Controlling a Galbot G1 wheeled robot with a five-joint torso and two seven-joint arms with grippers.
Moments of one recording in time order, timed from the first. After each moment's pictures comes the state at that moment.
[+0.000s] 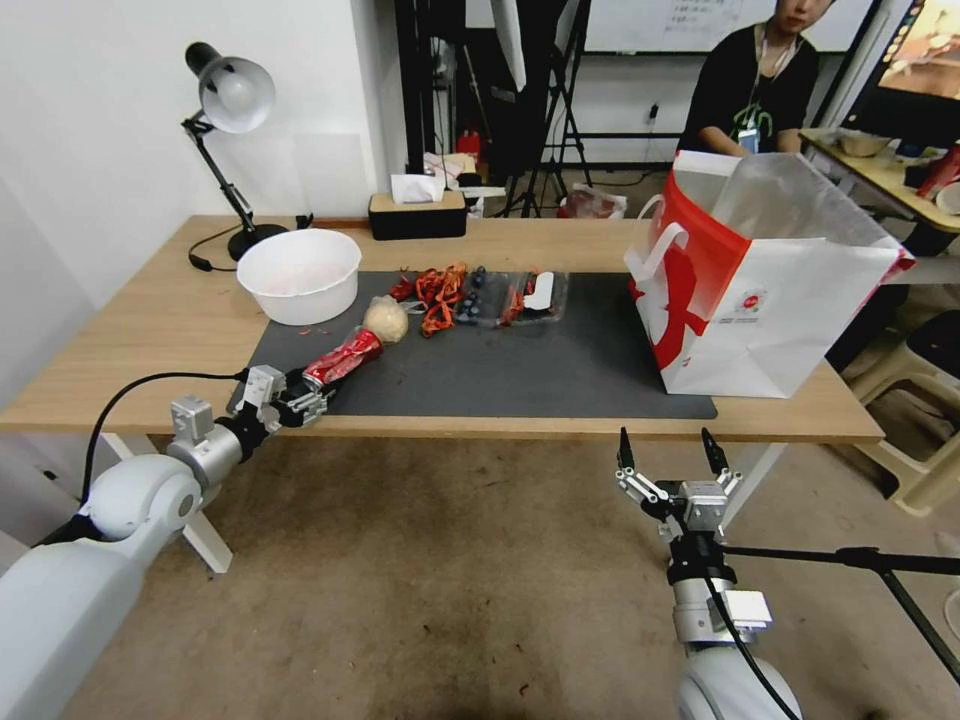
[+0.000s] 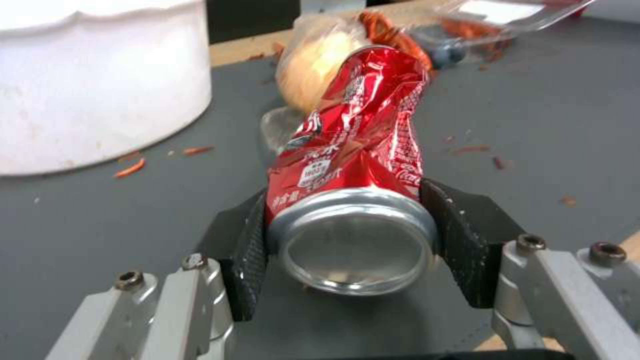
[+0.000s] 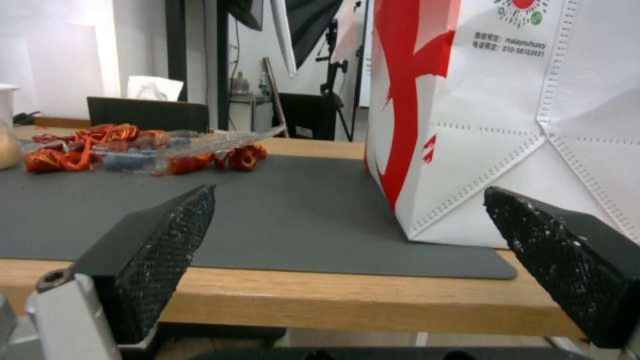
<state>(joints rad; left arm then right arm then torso) 1.13 -0.78 -0.42 -1.69 -0.70 0.16 0.36 -1.63 1.30 0.40 2.03 0.05 0.29 0.28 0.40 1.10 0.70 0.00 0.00</state>
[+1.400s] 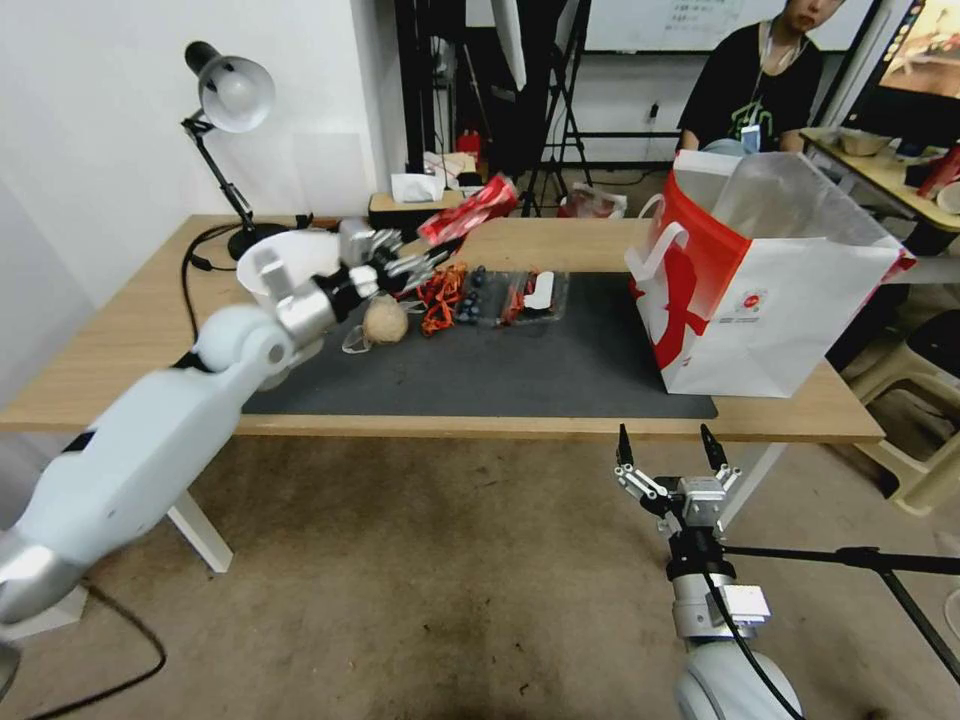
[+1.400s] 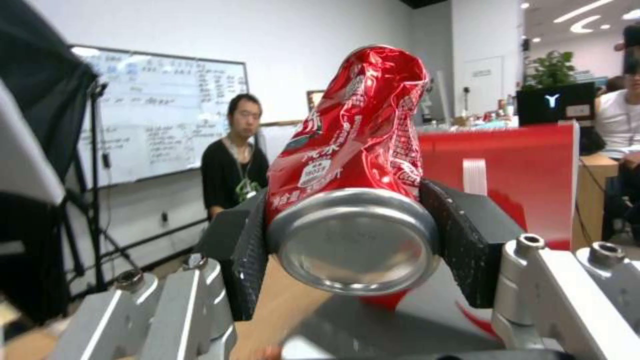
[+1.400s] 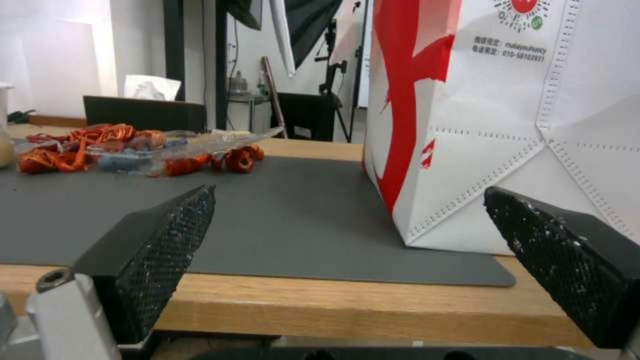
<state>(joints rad) 0.28 -0.88 0.21 -1.49 -1.02 -0.01 0.50 -1.62 1.30 0.41 2.04 0.05 0.27 0.28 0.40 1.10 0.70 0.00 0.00</state>
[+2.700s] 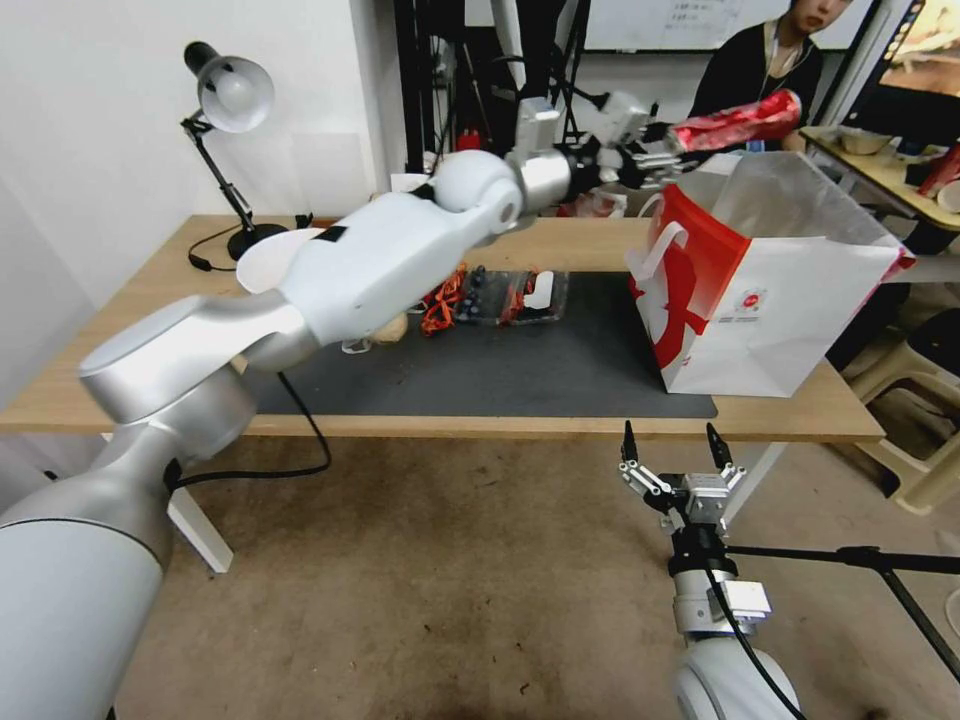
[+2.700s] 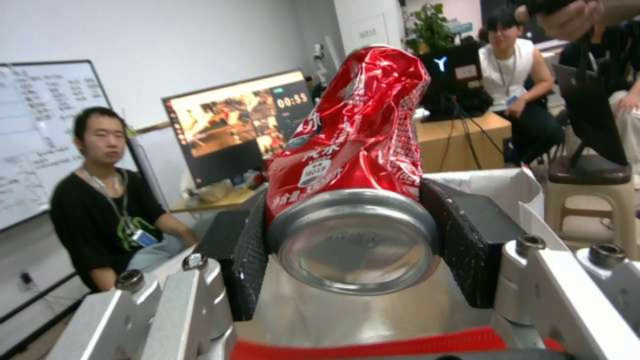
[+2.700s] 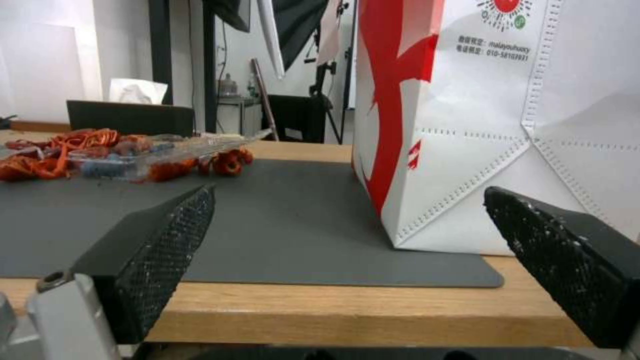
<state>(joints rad) -0.29 -1.47 0.70 -0.97 -1.07 0.00 0.48 -1.61 1.32 0.42 2.03 0.04 0.27 0.28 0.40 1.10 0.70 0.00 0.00</state>
